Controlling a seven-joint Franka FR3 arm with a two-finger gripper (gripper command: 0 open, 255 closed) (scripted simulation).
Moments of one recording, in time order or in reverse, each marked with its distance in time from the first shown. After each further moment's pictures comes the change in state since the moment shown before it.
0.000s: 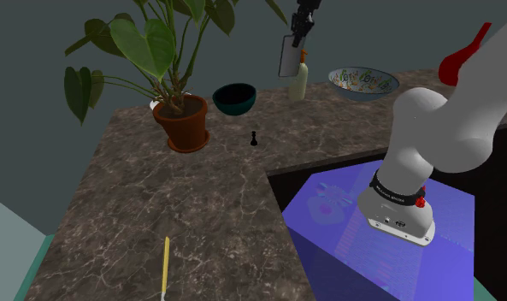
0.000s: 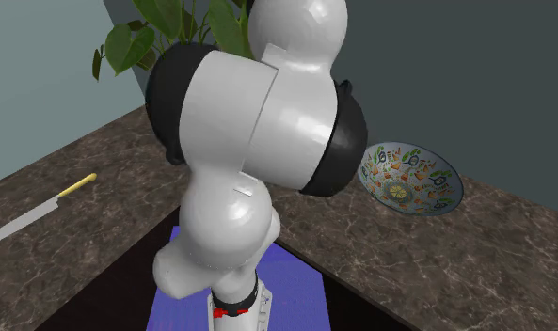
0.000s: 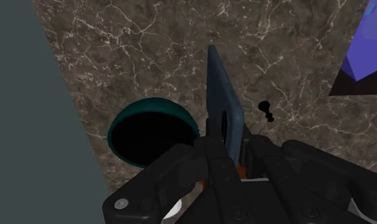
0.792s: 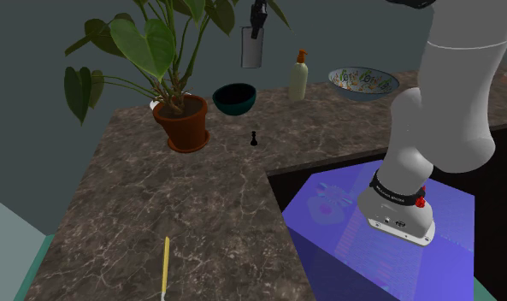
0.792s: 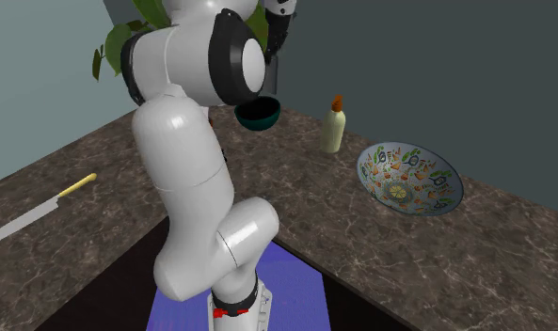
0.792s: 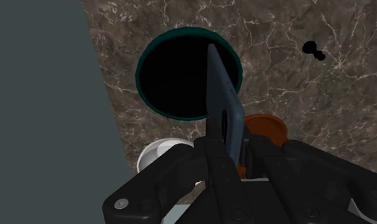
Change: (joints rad) arm 0.068 0.610 -0.142 0.472 0.494 -0.124 -0.144
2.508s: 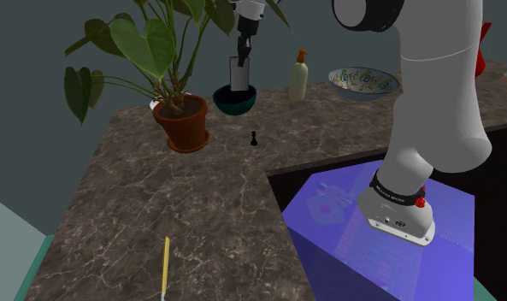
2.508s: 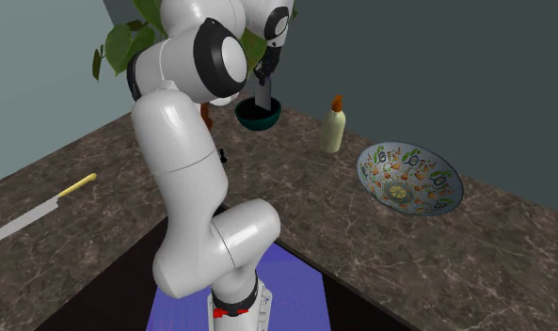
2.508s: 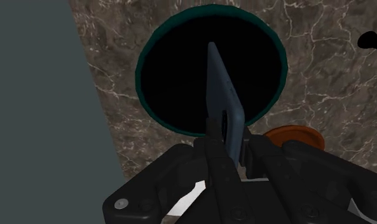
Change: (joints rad) arm -0.073 0.219 0.080 -0.037 0.192 0.159 -0.086
